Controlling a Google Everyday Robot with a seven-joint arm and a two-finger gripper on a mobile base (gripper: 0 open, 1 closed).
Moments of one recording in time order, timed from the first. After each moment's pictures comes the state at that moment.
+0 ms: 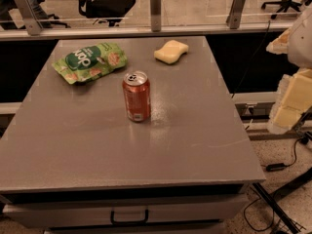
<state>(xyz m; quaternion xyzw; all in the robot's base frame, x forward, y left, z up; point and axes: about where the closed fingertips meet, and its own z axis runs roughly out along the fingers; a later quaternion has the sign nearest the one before) 0.438 -0.216 0.976 -0.60 0.78 -0.03 0.16</state>
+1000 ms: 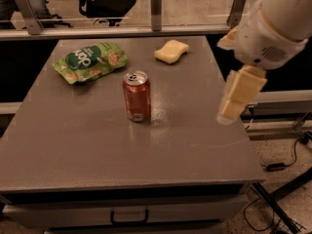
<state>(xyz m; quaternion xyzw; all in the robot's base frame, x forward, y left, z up) 0.470 -0.137 0.965 -0.65 0.73 0.01 0.21</state>
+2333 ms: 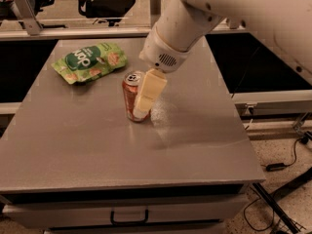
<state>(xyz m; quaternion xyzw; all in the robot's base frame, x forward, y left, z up) 0.533 0.033 0.910 -0.69 0.68 0.12 0.23</state>
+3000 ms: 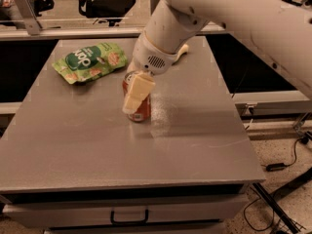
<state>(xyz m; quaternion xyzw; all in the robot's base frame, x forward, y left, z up) 0.538 0.054 0.895 -0.69 0.67 0.15 0.22</state>
